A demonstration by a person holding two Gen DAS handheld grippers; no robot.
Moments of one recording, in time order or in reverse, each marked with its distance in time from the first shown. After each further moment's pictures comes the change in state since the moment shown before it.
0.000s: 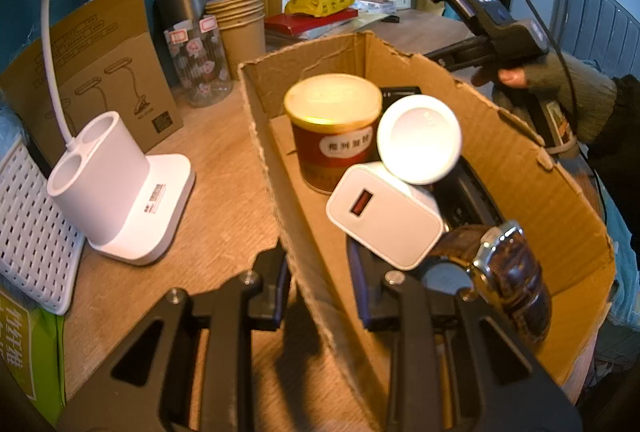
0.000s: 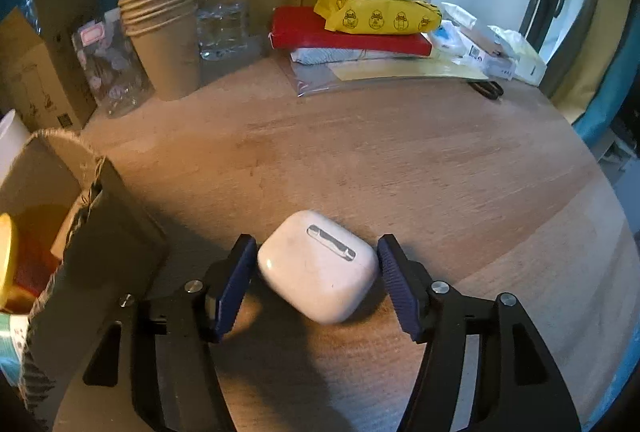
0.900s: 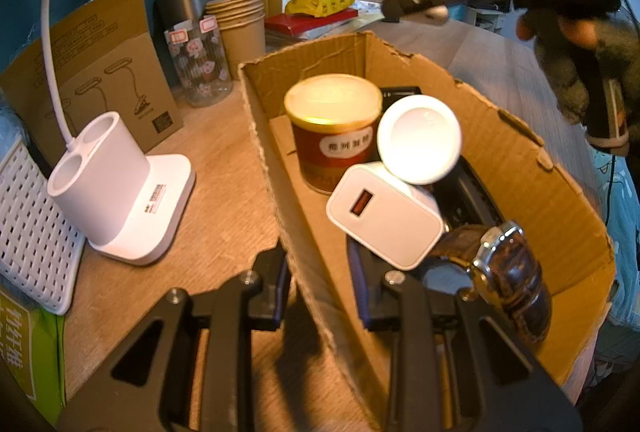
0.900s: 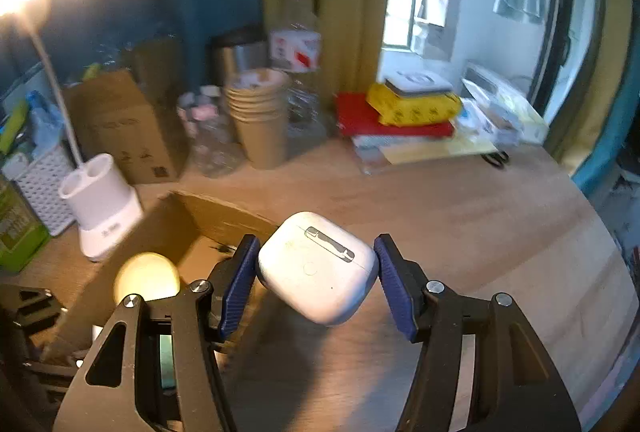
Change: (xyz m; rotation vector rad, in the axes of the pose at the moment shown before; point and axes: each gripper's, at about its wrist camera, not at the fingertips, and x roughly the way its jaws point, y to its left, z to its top) left arm 0.000 0.000 0.000 0.000 0.000 0.000; right arm -0.102 0.053 0.017 -0.050 -0.191 0.097
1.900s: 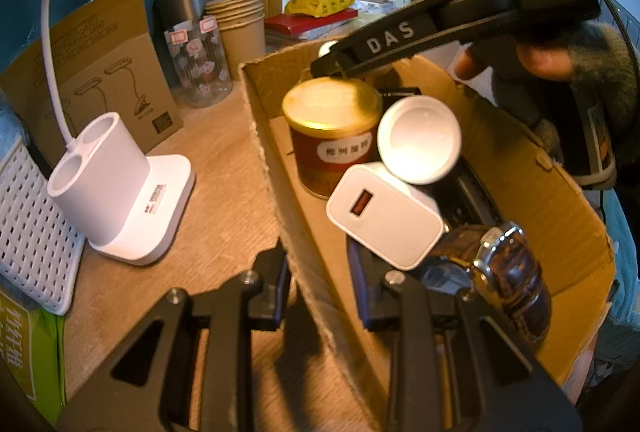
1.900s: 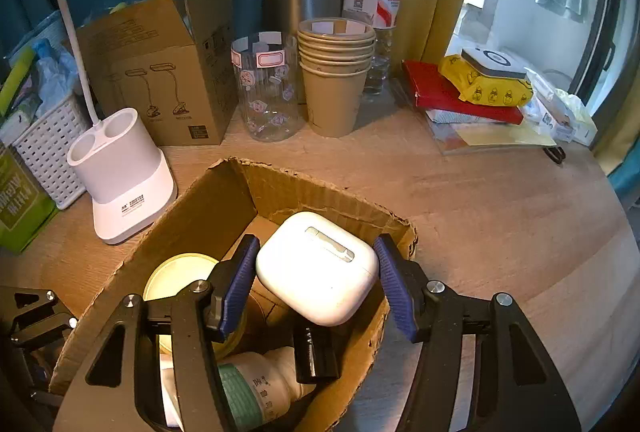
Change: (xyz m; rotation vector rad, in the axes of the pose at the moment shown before) left arm 0.000 0.000 0.000 0.001 0.000 0.001; right arm 0.049 0.053 -0.004 -0.069 0.135 0.065
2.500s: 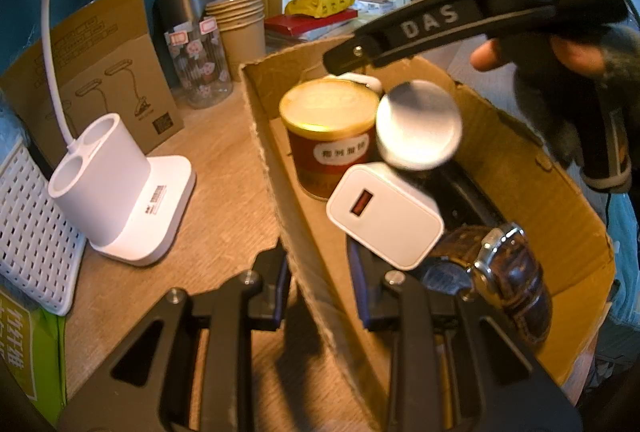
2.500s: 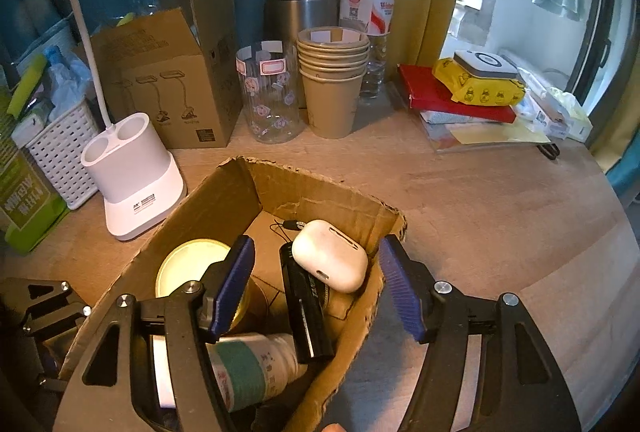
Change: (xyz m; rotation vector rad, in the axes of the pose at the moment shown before) left arm -0.001 0.000 0.001 0.002 0.000 0.002; right arm -0.020 -0.002 -0.006 0.014 -0.019 0.008
